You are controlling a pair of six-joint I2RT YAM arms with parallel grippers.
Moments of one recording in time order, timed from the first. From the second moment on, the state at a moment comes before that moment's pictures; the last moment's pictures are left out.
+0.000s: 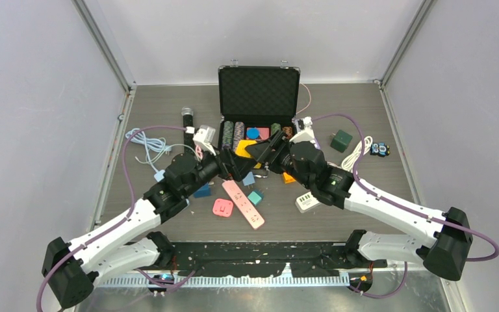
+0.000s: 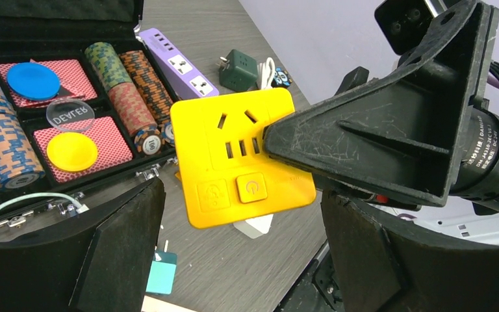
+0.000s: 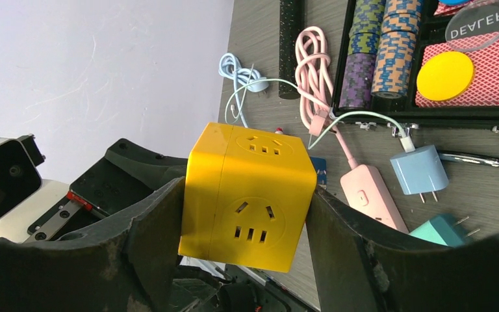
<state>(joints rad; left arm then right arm) -0.78 0.90 0.64 0.19 0.04 -0.62 0.93 1.11 0.88 -0.02 0.29 1.09</state>
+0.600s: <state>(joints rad) -0.79 0.91 0.64 0.21 -0.01 -0.60 0.93 1.12 0.89 -0.06 0.25 1.13</state>
